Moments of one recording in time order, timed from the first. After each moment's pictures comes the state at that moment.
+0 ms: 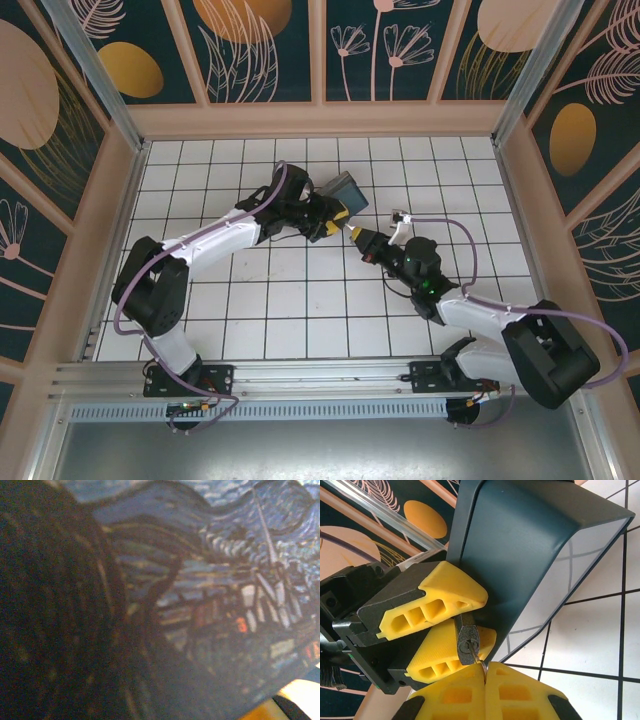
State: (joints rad) left arm -0.65 1.73 1.24 -0.16 0.50 -1.51; right arm 0.60 1.20 0.33 0.76 -0.17 0.86
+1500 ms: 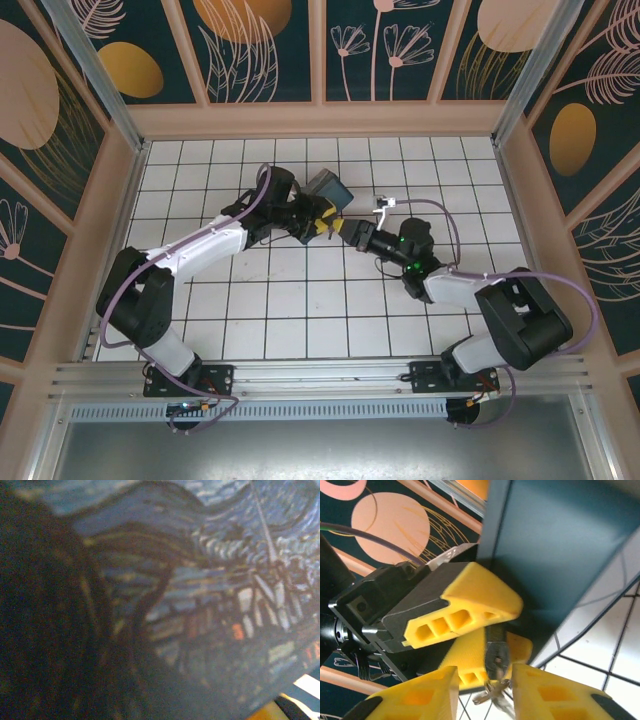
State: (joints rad) left arm -0.61 1.64 1.14 -0.13 0.46 -1.59; right arm 0.51 1.41 0.47 0.89 -0.55 0.94
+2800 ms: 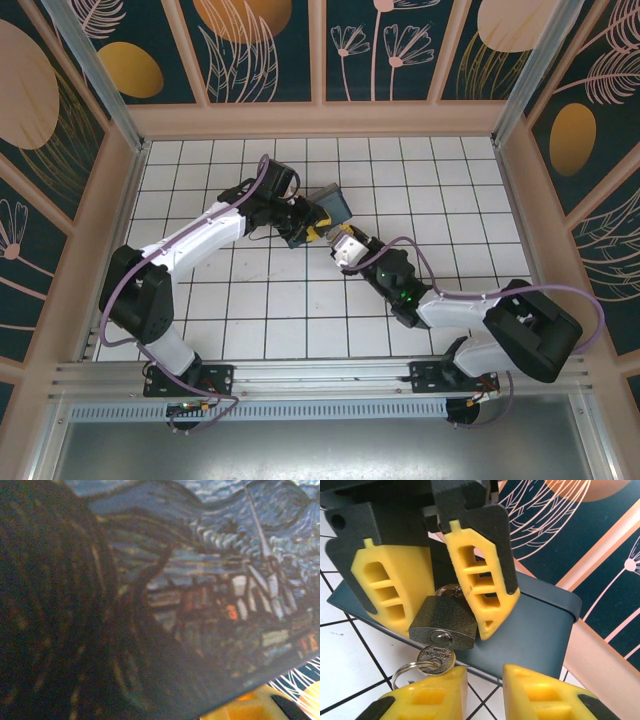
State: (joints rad) left arm -0.59 1.66 1.30 -0.52 0.55 -1.33; right arm 0.87 1.34 0.37 0.90 0.22 -0.59
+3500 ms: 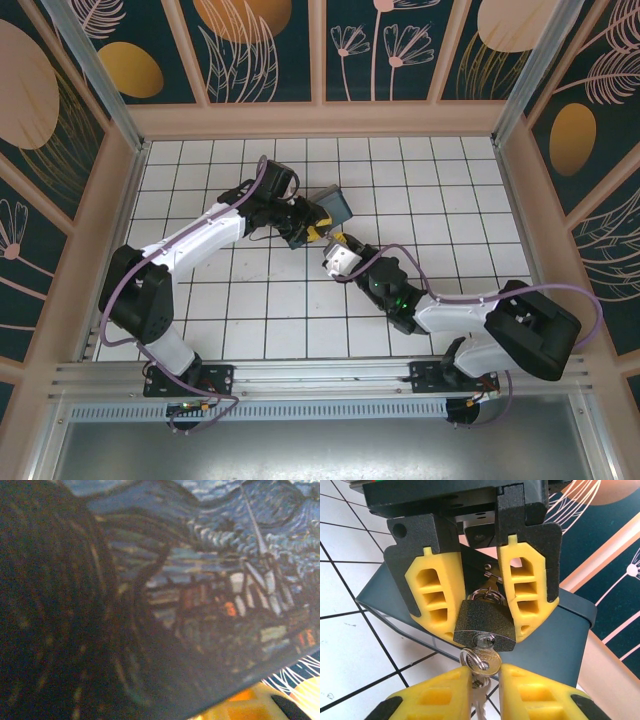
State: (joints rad) left arm -0.59 1.66 1.28 -0.49 0.56 -1.36; right arm 0.96 1.34 0.37 0.87 0.32 -0.63
